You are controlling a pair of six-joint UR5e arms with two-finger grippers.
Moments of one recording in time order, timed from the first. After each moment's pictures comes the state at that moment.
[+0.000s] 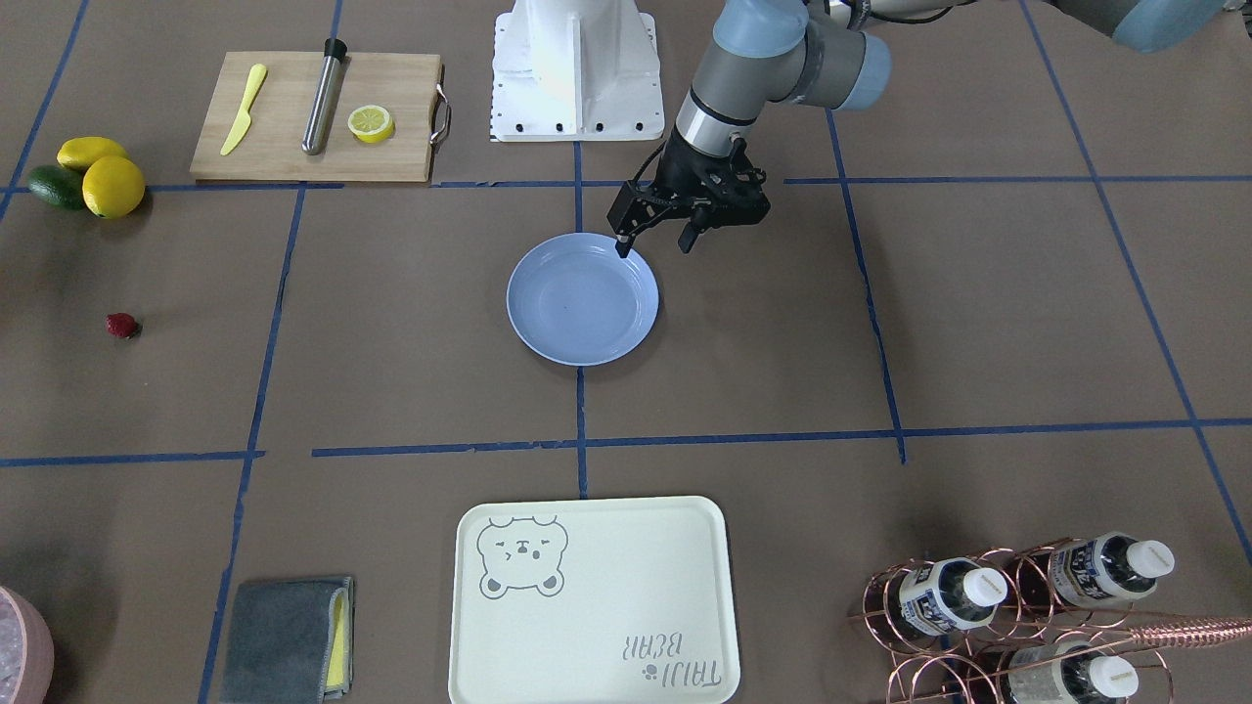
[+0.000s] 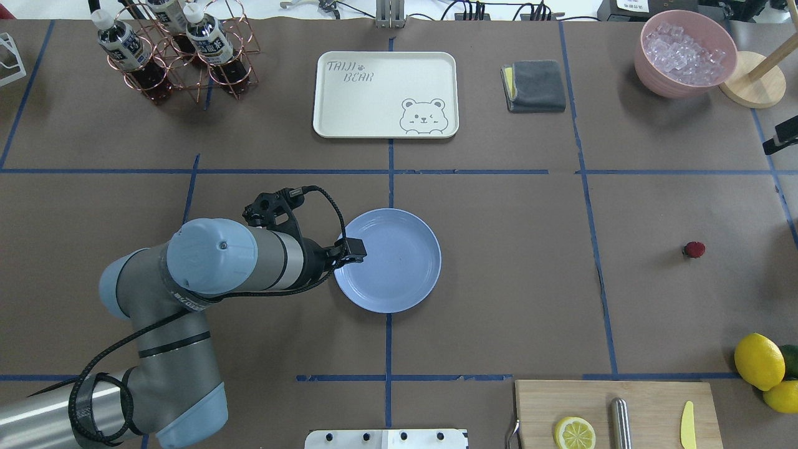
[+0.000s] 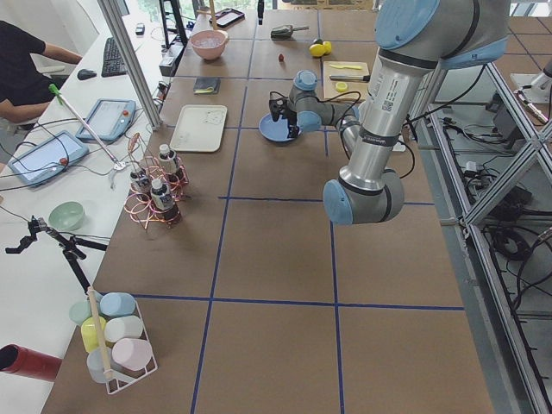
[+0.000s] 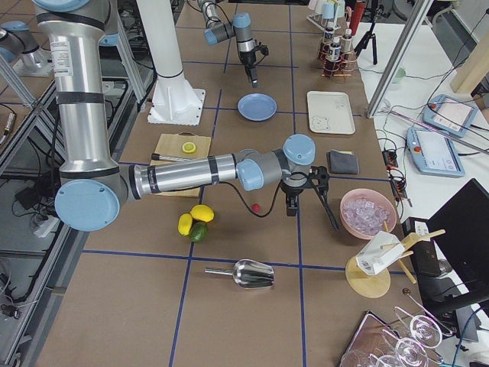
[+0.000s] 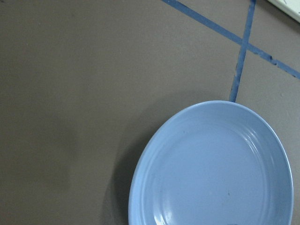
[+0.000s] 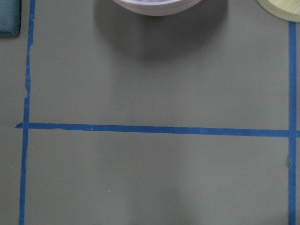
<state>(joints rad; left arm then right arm) -0.43 -2.04 -1.85 -1.91 -1.72 -1.64 1.30 -1.52 1.70 -1.35 2.39 0.46</state>
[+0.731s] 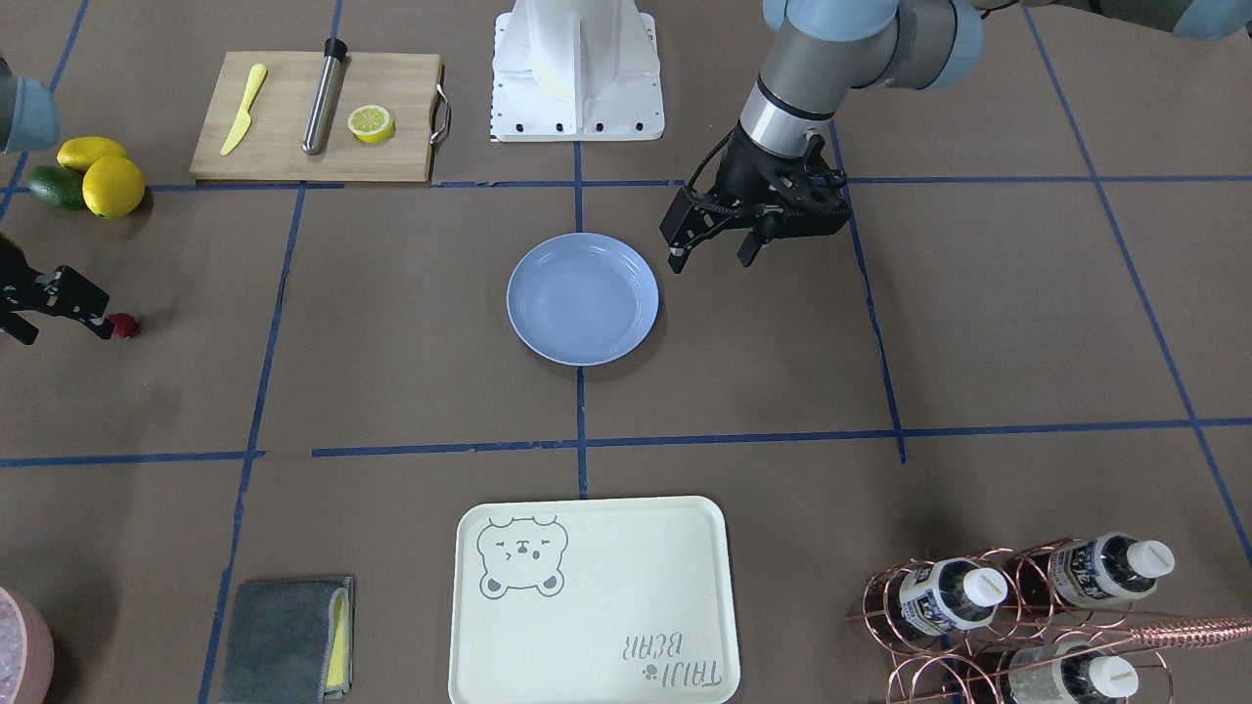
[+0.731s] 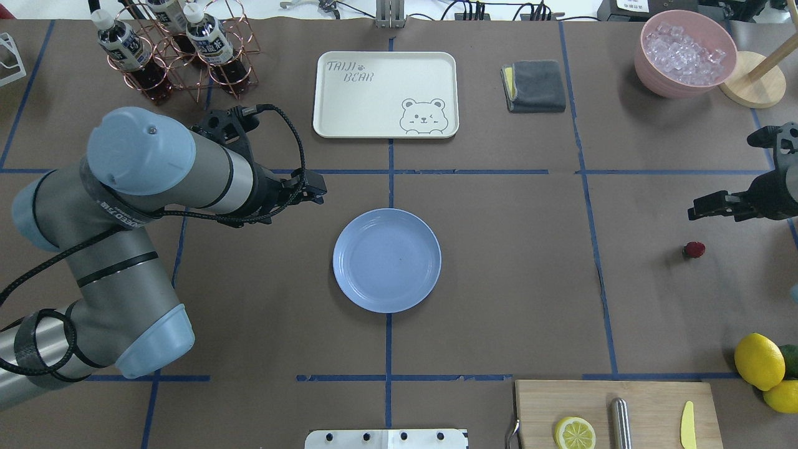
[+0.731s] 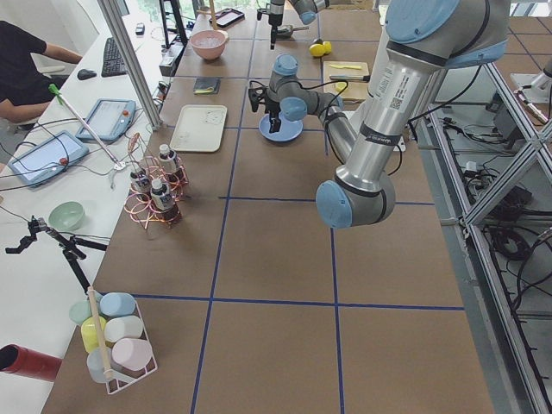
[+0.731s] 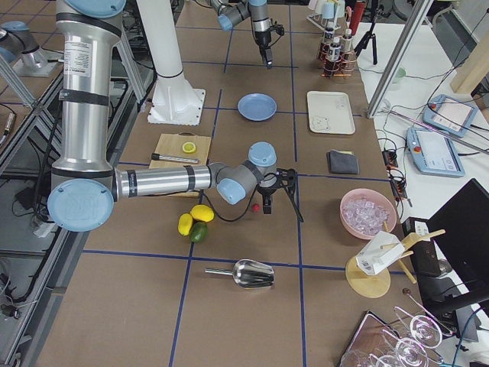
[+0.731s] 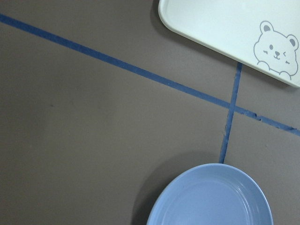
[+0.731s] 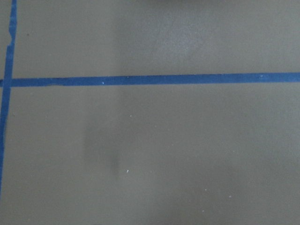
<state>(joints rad) -0.61 -2.05 -1.91 -1.79 -1.87 -1.52 1.01 -1.67 1.69 -0.93 2.17 0.84</state>
